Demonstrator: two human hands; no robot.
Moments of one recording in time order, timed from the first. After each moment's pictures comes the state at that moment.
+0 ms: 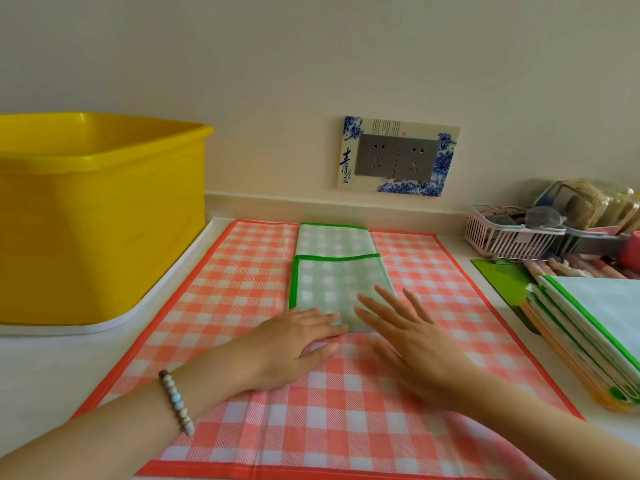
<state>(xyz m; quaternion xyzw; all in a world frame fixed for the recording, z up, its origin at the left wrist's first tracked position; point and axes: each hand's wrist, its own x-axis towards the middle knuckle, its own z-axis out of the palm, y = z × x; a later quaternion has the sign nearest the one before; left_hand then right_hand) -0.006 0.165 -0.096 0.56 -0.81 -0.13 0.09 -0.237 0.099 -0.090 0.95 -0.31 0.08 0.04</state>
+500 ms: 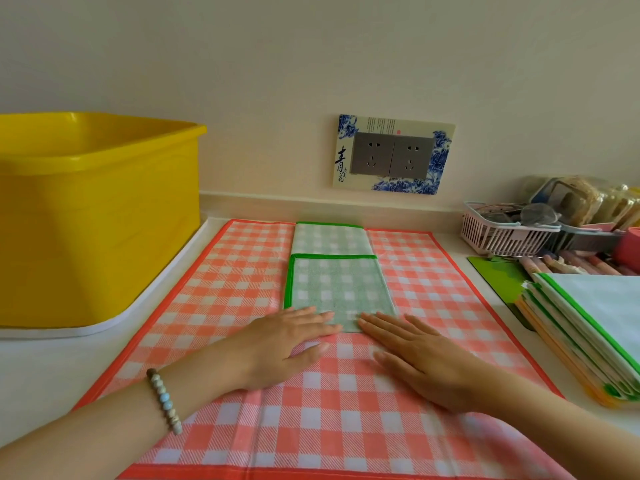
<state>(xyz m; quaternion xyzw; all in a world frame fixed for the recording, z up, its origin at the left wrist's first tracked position) 0.000 0.167 -0.093 0.56 -0.81 -0.13 0.07 -0.258 0.094 -0.089 0.95 -0.30 -0.01 -0.09</state>
